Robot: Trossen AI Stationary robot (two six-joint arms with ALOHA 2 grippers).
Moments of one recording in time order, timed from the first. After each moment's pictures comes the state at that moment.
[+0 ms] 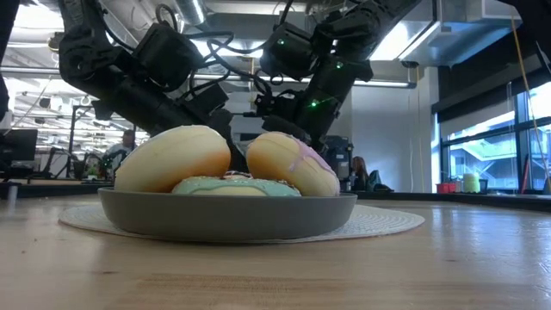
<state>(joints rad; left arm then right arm) 0.03 1.71 0.49 0.73 -0.40 -0.29 -0.06 2.01 1.31 -0.35 0.16 0.21</state>
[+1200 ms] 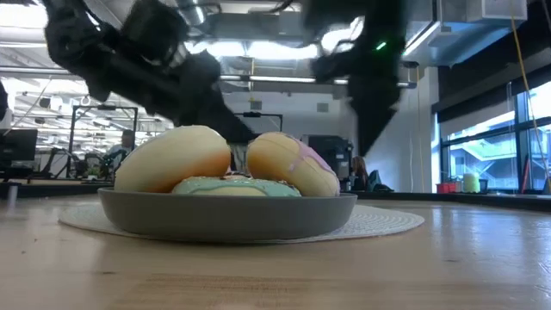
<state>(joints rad) 0.03 1.52 0.45 0.70 -0.18 -0.27 0.16 1.85 1.39 -1.06 0.39 0.45</state>
